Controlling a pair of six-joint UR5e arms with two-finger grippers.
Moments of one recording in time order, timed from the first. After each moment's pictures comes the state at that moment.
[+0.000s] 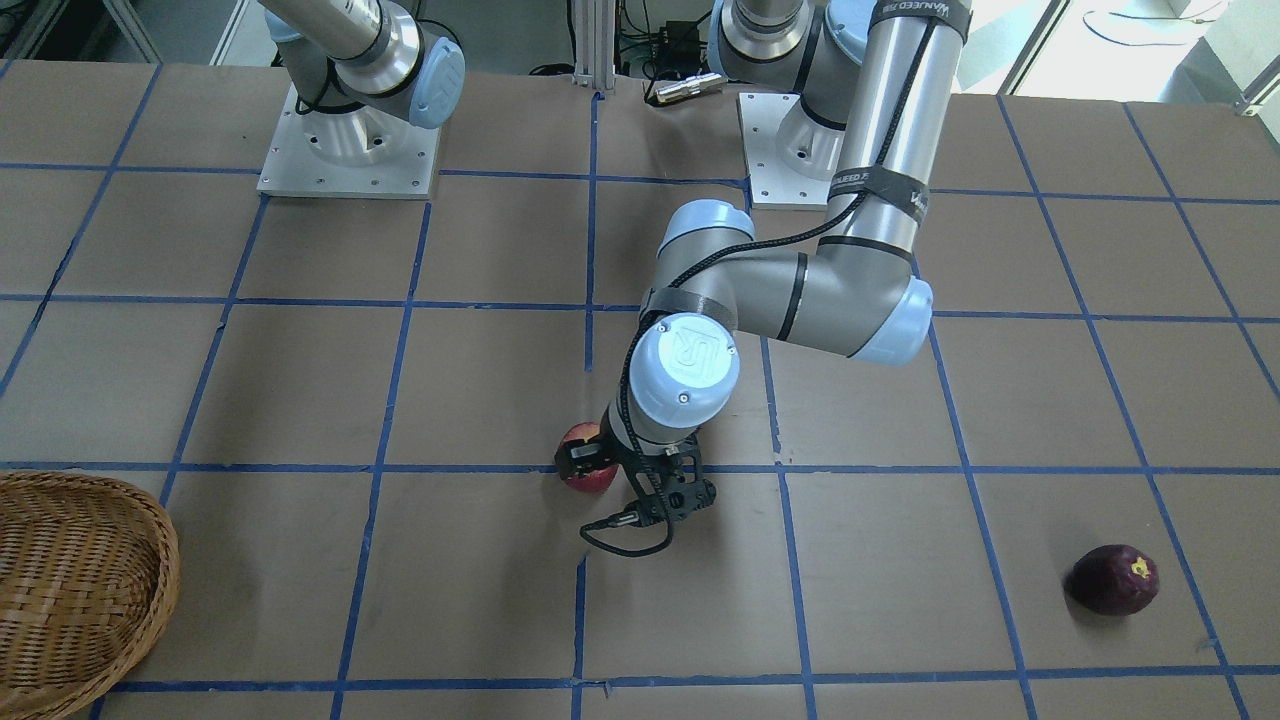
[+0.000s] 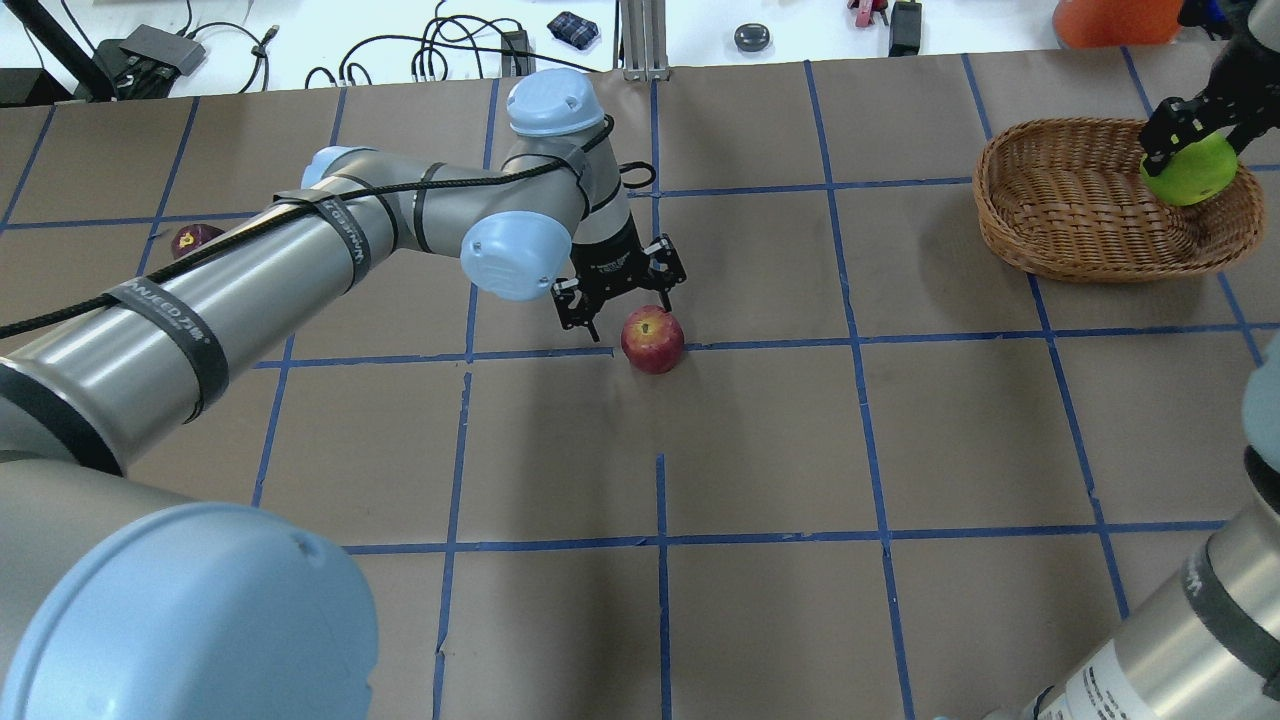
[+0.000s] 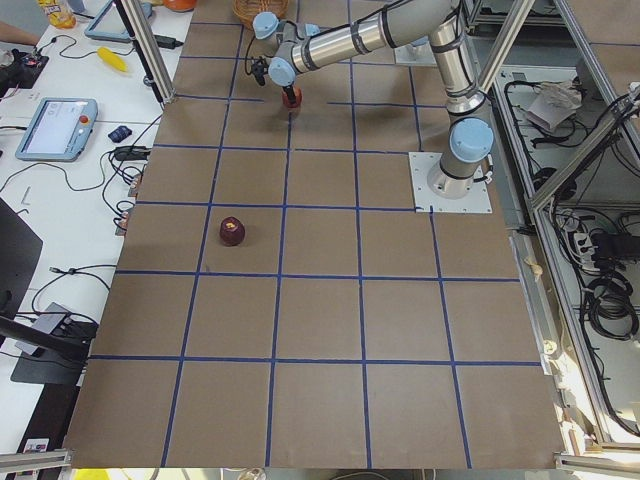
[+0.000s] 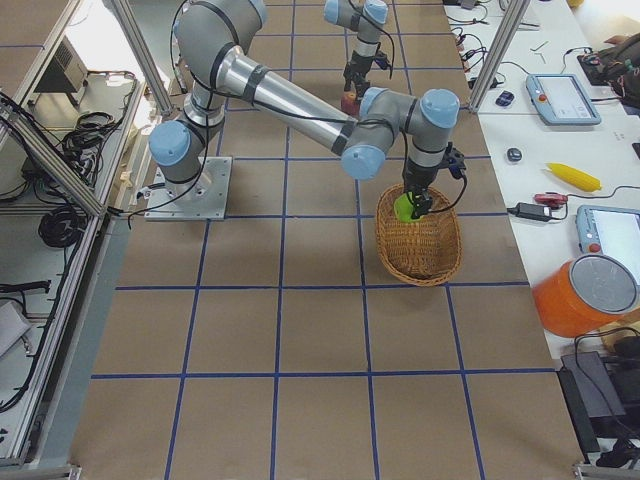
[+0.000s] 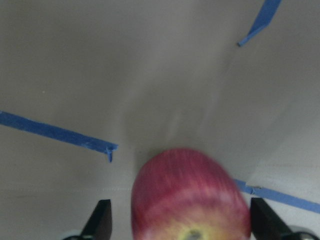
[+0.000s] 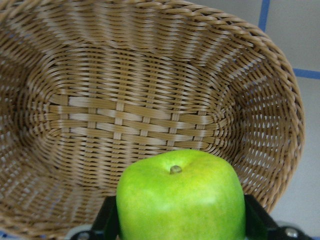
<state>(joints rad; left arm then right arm) -1.81 -2.11 -1.53 -1.19 1.43 -0.54 1.08 -1.00 1.29 -1.95 -1.67 -0.60</state>
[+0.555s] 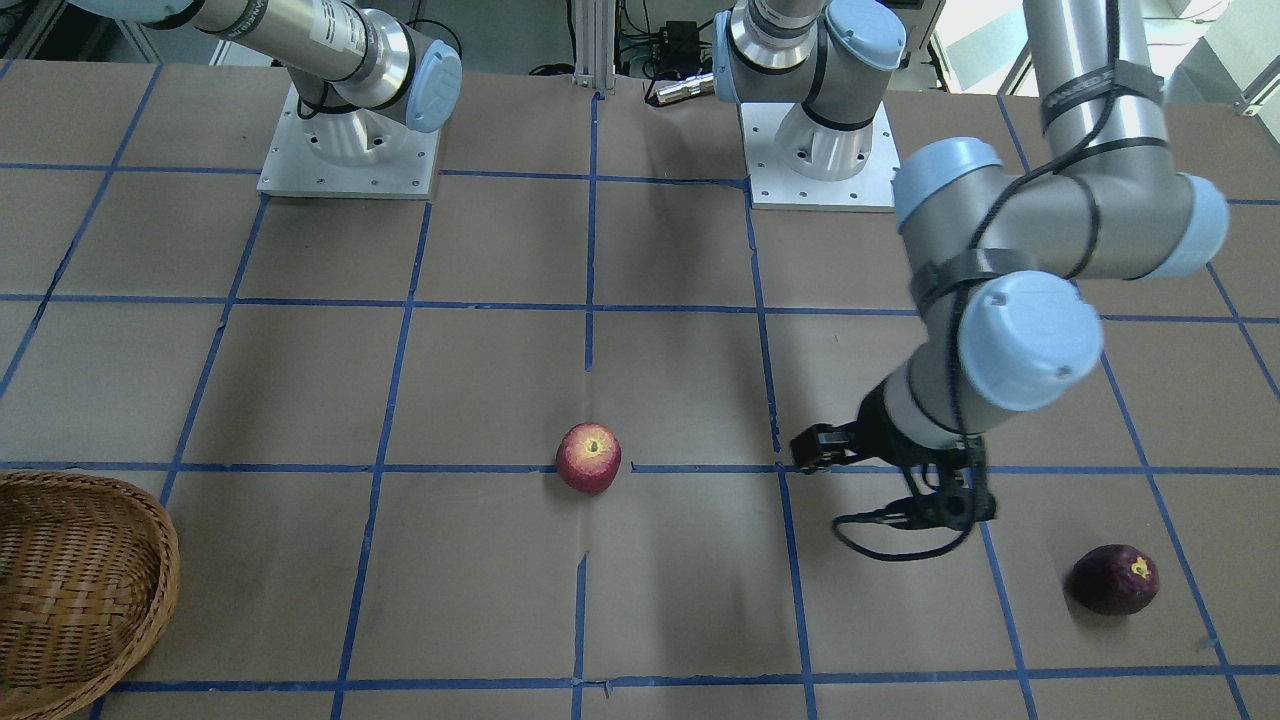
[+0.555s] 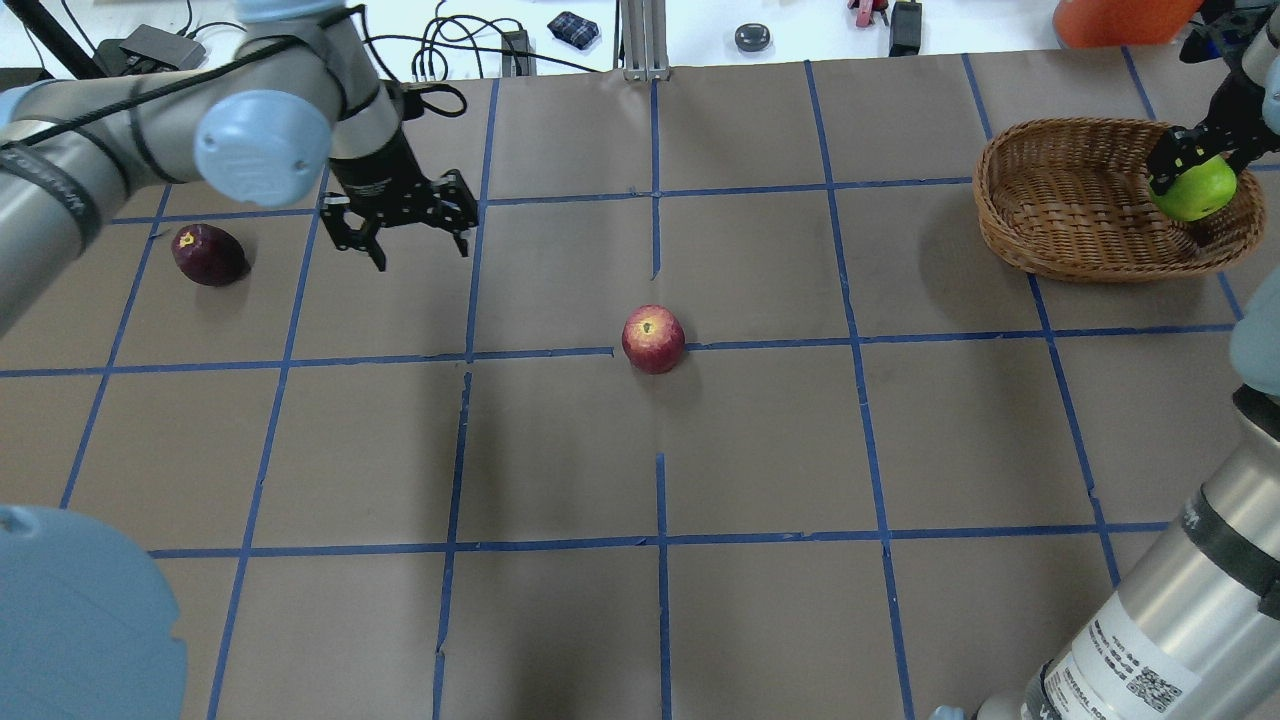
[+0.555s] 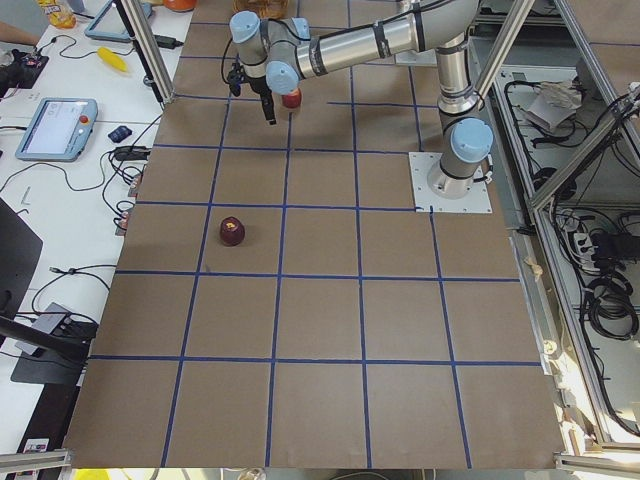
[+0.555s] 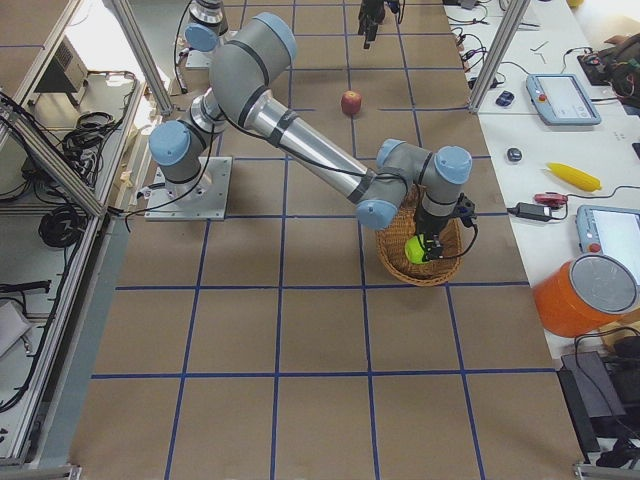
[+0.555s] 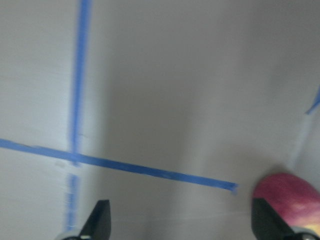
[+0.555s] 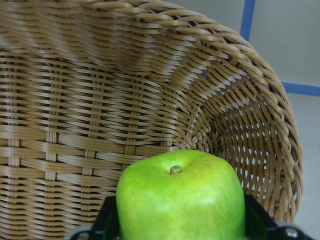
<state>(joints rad) -1.47 -1.96 -1.52 -1.37 1.56 -0.02 1.06 -0.87 1.25 -2.02 -1.68 -0.64</state>
